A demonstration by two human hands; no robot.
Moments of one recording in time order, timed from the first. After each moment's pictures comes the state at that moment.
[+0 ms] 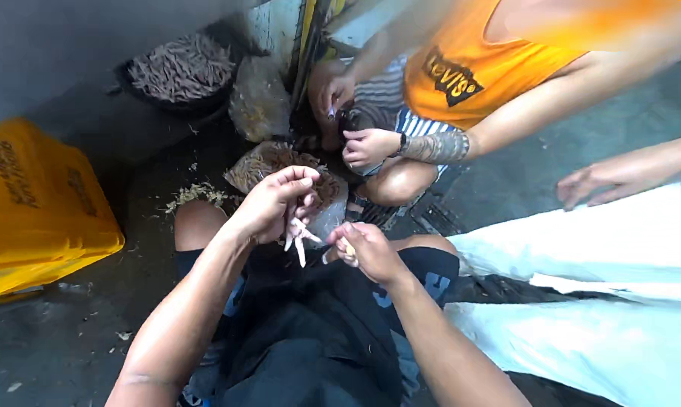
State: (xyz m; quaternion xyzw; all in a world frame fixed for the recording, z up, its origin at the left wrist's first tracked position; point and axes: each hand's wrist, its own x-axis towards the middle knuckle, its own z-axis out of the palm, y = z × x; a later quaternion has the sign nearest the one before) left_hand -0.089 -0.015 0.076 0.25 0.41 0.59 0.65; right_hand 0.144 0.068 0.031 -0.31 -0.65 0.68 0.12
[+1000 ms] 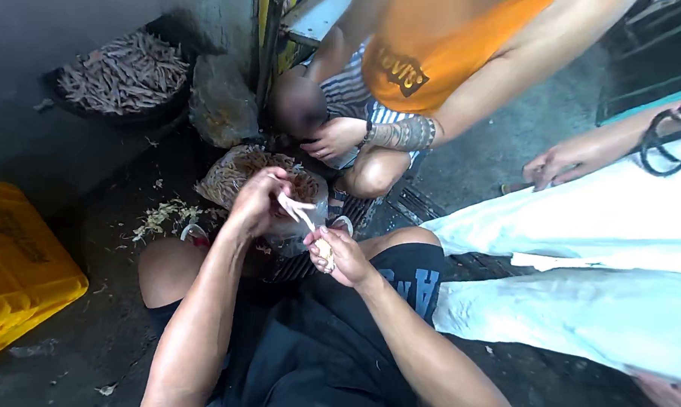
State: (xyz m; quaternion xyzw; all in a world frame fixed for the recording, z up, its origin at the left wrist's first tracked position) left_hand -0.113 0.055 -0.009 0.19 0.47 0.62 0.60; right_hand 0.119 0.072 -0.029 -0.33 -0.45 0.81 0.18
